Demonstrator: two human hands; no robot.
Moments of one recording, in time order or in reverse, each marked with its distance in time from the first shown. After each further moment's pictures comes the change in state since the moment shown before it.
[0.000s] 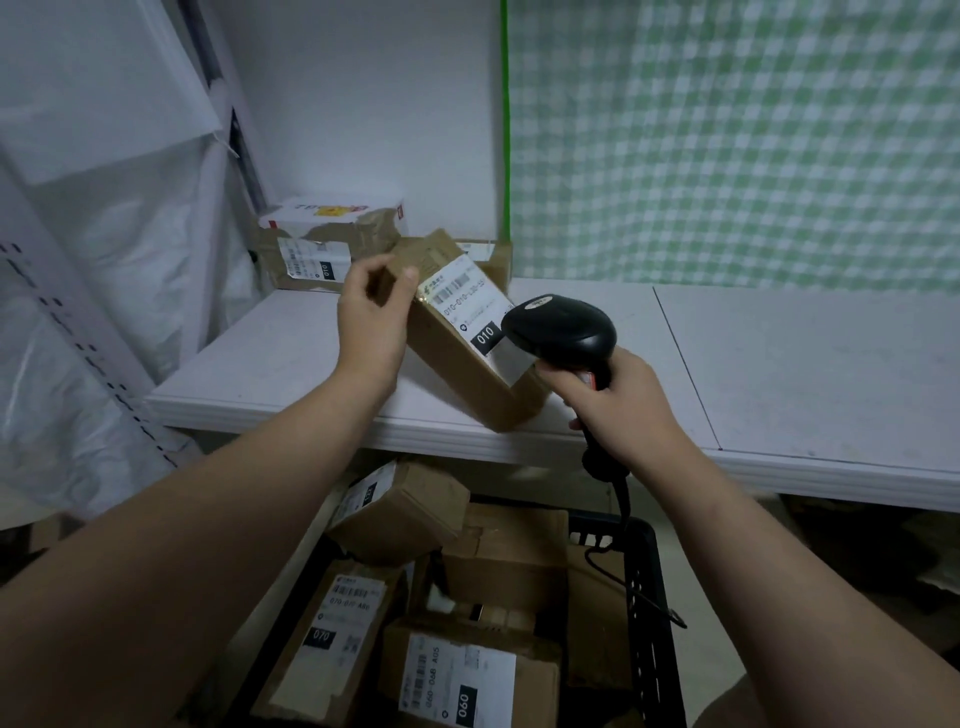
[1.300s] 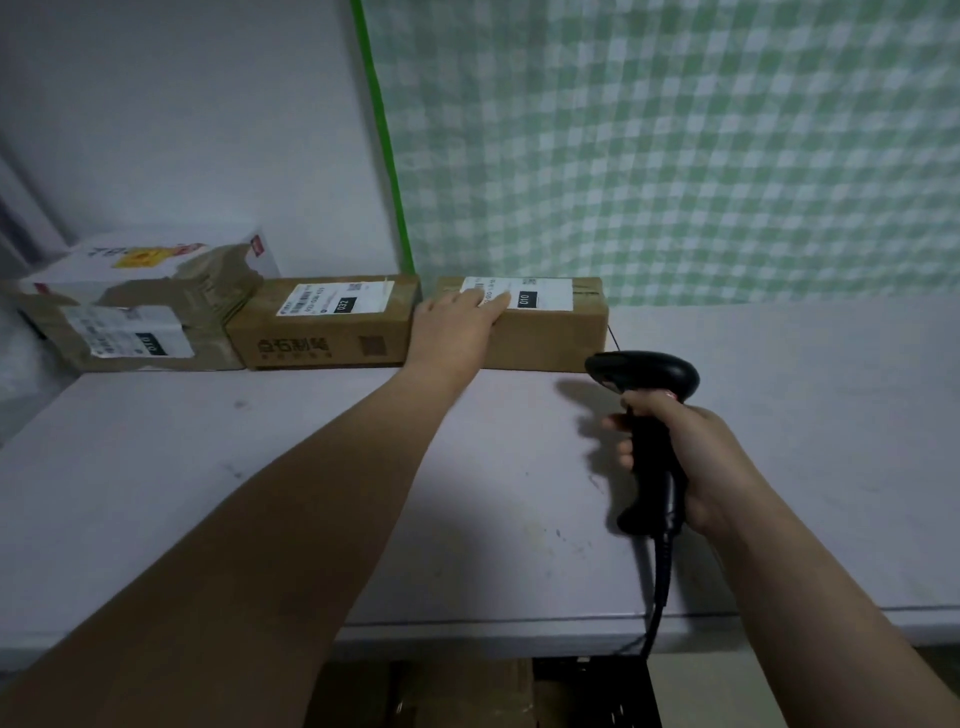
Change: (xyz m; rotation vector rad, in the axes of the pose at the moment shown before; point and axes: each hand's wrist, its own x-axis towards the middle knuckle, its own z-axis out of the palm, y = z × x) left_hand 0.123 -0.113 0.226 1.236 -0.618 0.629; right_hand 0.131 0.099 -0.072 0.638 0.243 0.624
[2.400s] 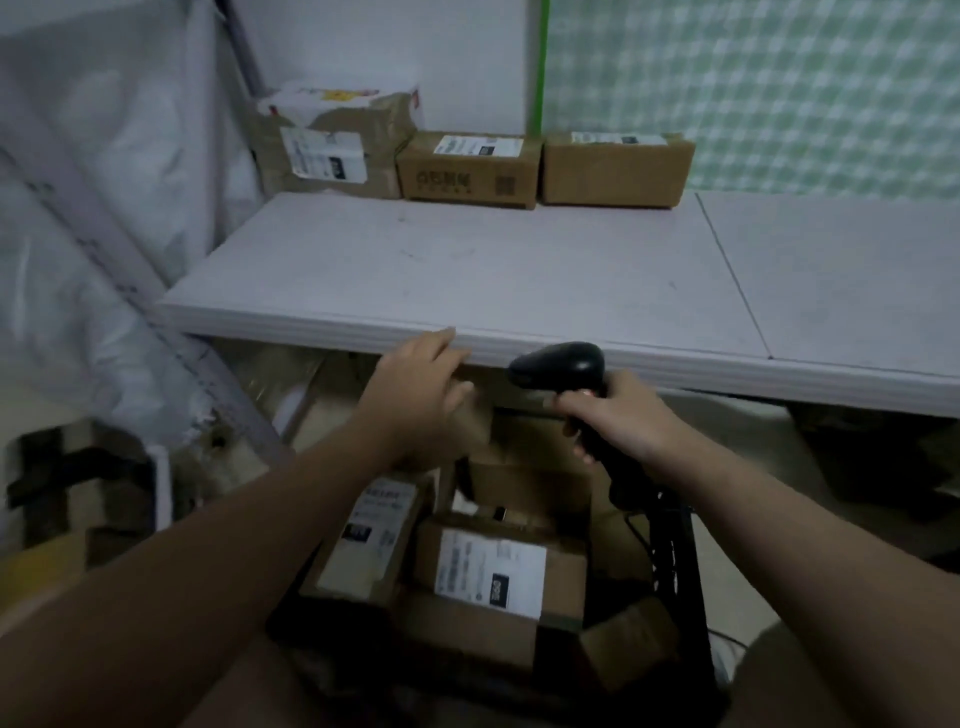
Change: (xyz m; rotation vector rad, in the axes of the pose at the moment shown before) left_hand -0.358 -0.028 -0.080 -0.210 -0.261 -0.158; right_hand -0.191 0.117 0.047 -0.746 -0.426 -0.033
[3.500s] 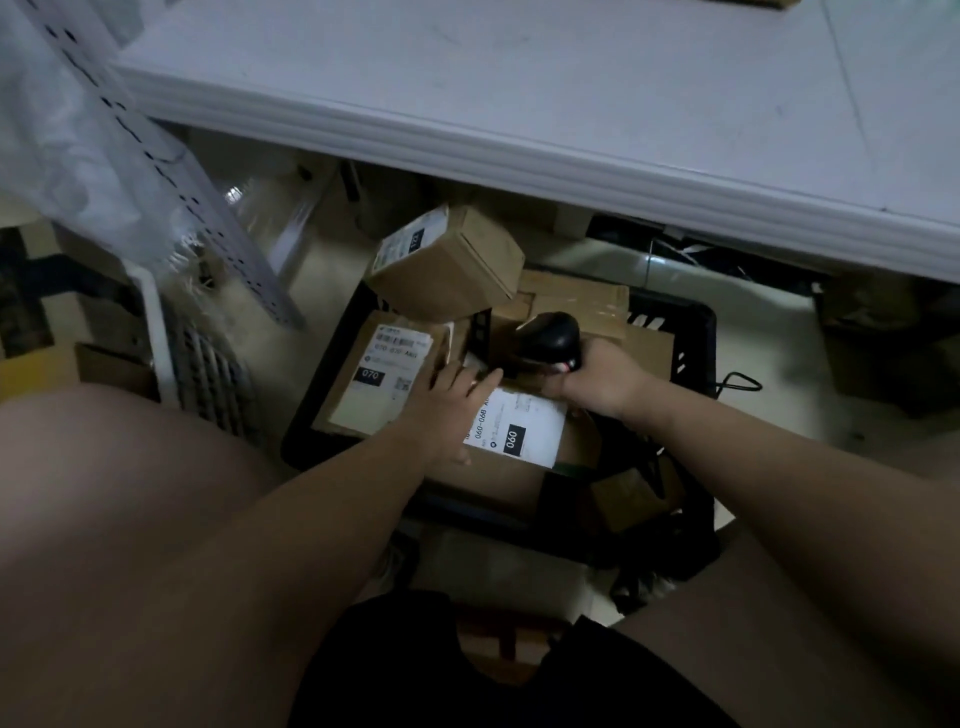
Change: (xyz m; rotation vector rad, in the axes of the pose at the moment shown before) left_hand -0.111 0.001 0.170 0.187 -0.542 0.066; right_hand 0.015 0.099 0.073 -0.450 -0.155 0.182
